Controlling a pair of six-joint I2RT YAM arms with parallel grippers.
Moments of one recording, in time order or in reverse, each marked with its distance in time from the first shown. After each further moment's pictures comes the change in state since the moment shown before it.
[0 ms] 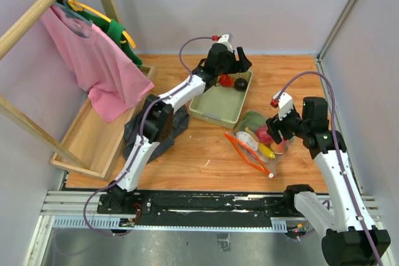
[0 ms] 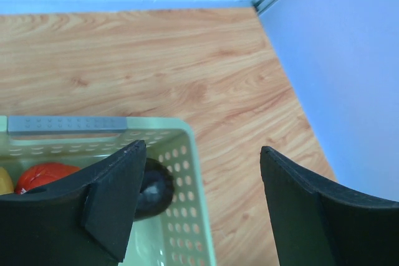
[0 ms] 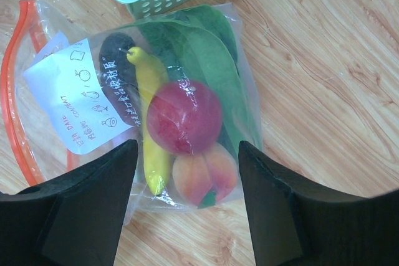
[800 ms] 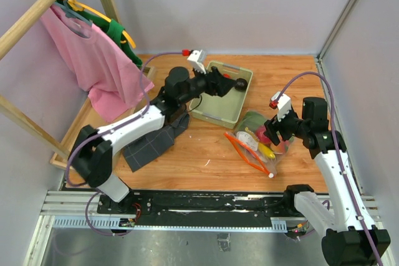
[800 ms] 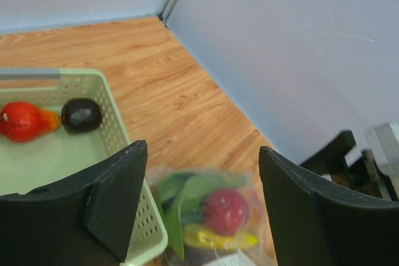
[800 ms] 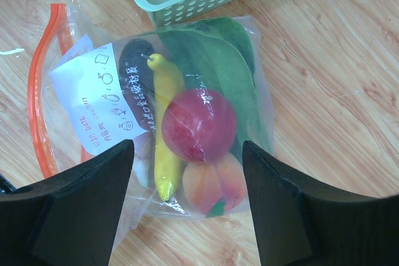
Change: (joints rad) left arm -0.068 -0.879 -1.012 0.390 0.101 0.061; right arm 0.000 0.001 -0.003 -0.003 -0.078 -0.025
